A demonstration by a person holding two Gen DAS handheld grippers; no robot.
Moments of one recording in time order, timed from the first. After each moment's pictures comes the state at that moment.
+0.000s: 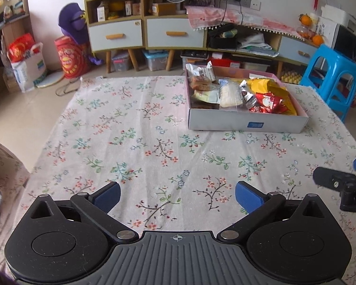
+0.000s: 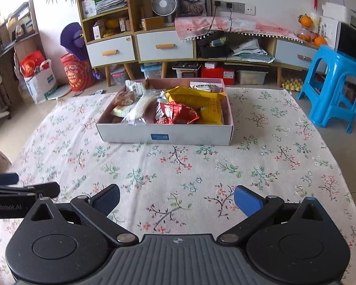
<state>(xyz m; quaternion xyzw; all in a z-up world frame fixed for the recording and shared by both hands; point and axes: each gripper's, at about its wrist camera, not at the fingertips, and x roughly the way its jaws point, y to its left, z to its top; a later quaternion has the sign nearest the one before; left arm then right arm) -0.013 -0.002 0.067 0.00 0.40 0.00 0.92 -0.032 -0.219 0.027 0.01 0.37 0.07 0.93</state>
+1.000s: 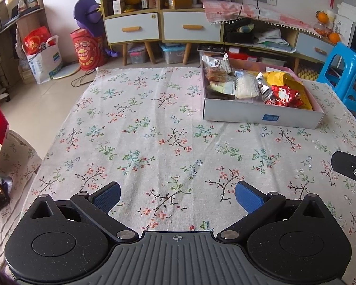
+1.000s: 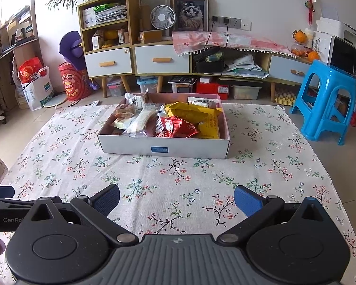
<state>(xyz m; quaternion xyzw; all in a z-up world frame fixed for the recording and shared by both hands) -0.015 -0.001 0.058 0.00 0.41 0.04 0.91 -0.042 -0.210 0.035 0.00 0.34 0.06 0.94</state>
